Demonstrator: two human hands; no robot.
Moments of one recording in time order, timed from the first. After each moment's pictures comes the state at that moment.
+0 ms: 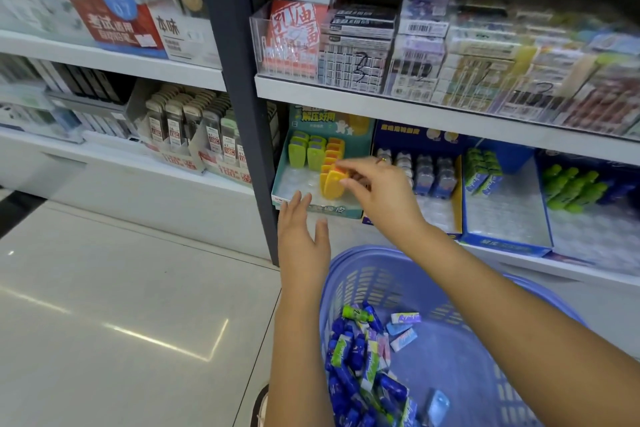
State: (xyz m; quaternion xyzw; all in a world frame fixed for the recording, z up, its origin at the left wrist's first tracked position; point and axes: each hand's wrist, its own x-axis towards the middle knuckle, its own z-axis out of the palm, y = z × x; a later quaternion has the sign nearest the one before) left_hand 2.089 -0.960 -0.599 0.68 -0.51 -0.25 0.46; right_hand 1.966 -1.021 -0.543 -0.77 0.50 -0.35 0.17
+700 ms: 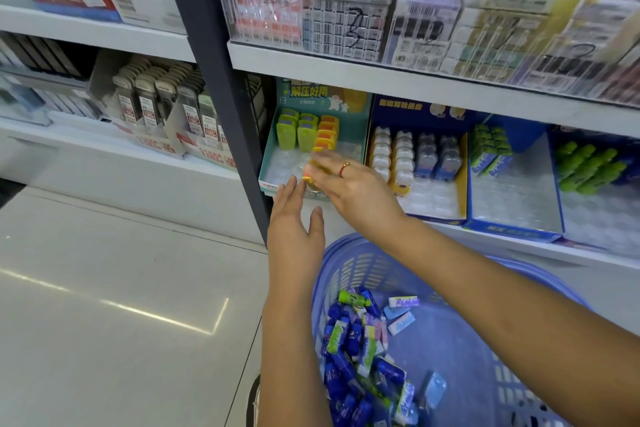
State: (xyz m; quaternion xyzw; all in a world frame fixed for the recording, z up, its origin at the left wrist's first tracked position) left_hand 2.092 -0.965 -0.599 0.68 -0.56 -0.24 0.42; right_hand 1.977 -1.028 -0.577 -0.87 0.41 -0.27 -0.02
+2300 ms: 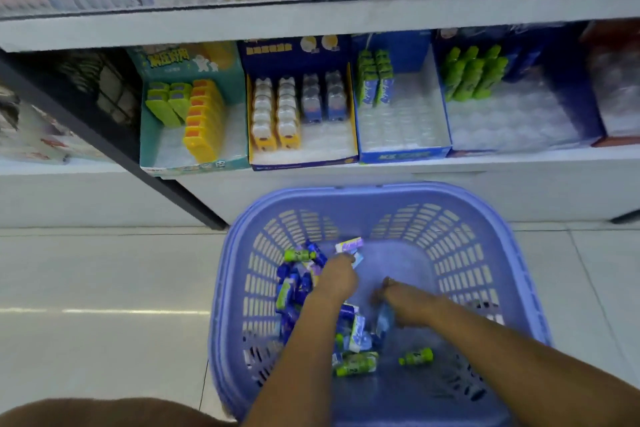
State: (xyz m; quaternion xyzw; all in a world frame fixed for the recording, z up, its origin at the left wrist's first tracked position) left_hand 1.937 -0.905 -0.746 0.60 -0.68 -0.41 -0.08; right_hand 1.792 -0.849 -0.783 -0.52 0.68 0.09 0.51
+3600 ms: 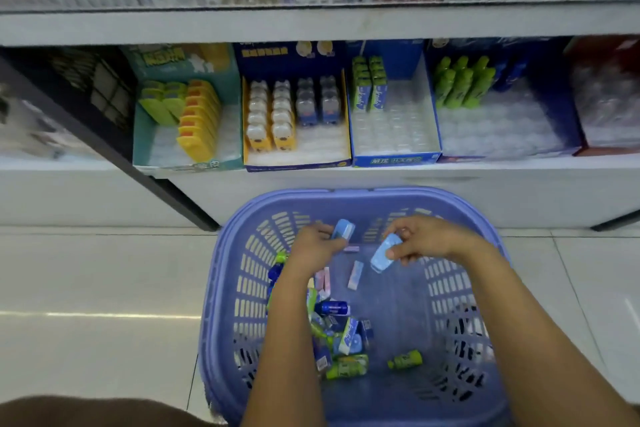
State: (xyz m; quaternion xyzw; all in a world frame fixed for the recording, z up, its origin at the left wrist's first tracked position) left_hand 1.950 -0.941 -0.703 0.62 -0.51 -0.57 0.15; right_hand 1.742 -0.915 -0.647 -0.49 0.63 -0.06 0.60
